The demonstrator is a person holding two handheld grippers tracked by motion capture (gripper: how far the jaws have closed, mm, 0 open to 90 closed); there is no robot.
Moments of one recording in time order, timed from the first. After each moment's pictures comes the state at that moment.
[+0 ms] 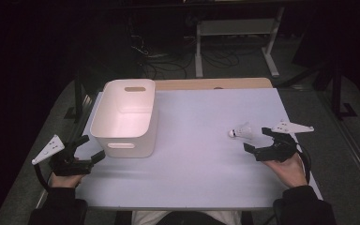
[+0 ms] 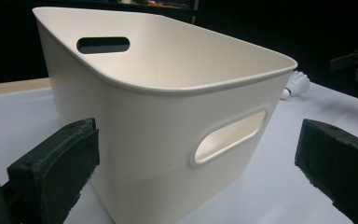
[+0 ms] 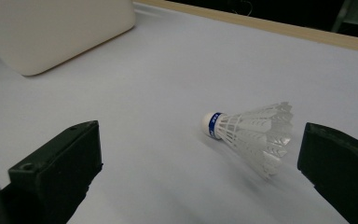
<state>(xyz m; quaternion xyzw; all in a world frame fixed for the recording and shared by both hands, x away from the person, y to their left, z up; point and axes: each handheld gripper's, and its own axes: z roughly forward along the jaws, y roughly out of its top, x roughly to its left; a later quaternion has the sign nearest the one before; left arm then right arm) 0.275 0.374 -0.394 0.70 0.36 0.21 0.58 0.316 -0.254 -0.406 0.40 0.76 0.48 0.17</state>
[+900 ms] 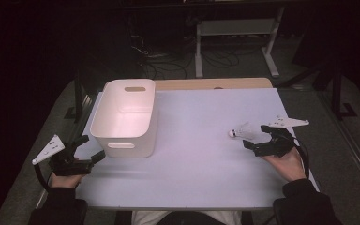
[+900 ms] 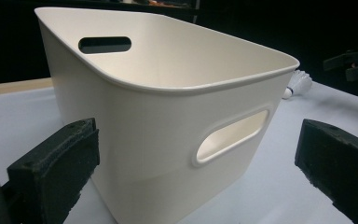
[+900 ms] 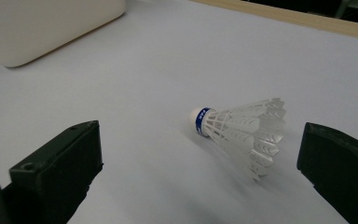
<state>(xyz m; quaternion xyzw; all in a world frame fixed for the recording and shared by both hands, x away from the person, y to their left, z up) 0.275 0.374 -0.394 0.70 0.36 0.21 0.58 0.334 -0.255 -0.410 0.41 0.77 0.46 0.16</state>
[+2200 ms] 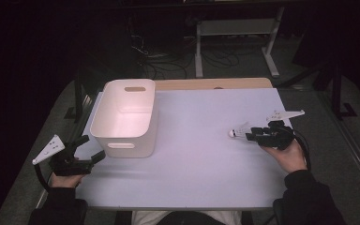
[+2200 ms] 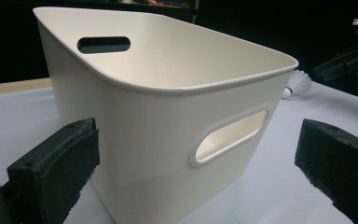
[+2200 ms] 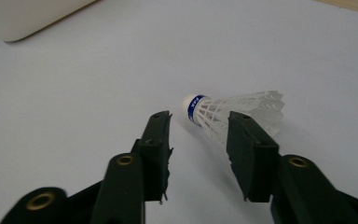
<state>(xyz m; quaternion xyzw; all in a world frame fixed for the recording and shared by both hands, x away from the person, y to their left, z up) 0.275 0.374 -0.394 0.70 0.36 0.21 0.58 0.357 -0.261 -0.406 0.39 0.81 0.42 0.12</state>
